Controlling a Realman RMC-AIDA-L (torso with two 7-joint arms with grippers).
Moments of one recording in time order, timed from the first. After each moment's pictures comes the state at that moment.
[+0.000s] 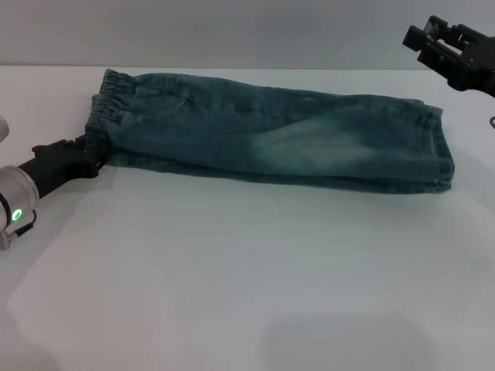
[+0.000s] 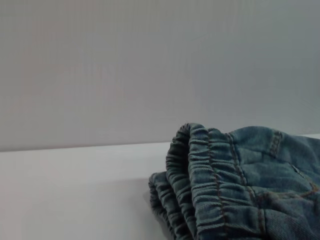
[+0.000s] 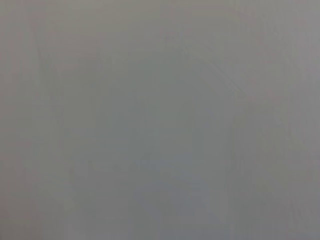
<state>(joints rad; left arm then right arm) -0.57 -2.06 0.68 0.27 1.53 0.74 -1.04 0.46 2.08 -0.79 -0.68 -1.41 -1.30 1.35</state>
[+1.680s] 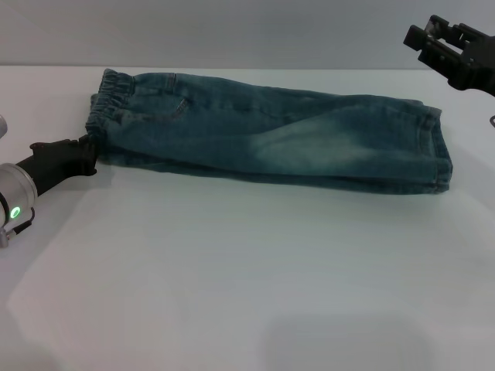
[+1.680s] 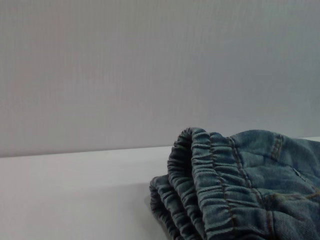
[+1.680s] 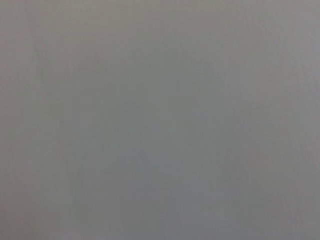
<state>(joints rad) -0.57 -2.06 0.68 0.28 1.53 0.74 -1.04 0.46 2.07 -0.79 -0.68 -1.41 -1.29 1.34</state>
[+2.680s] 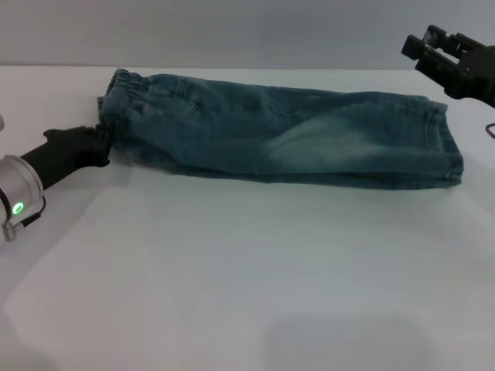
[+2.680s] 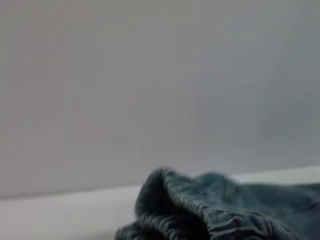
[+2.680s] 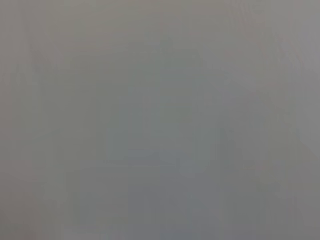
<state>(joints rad) -0.55 -2.06 0.68 0.31 1.53 0.89 -1.04 0.46 2.07 -0.78 -0.63 -1.41 -1.28 1.30</state>
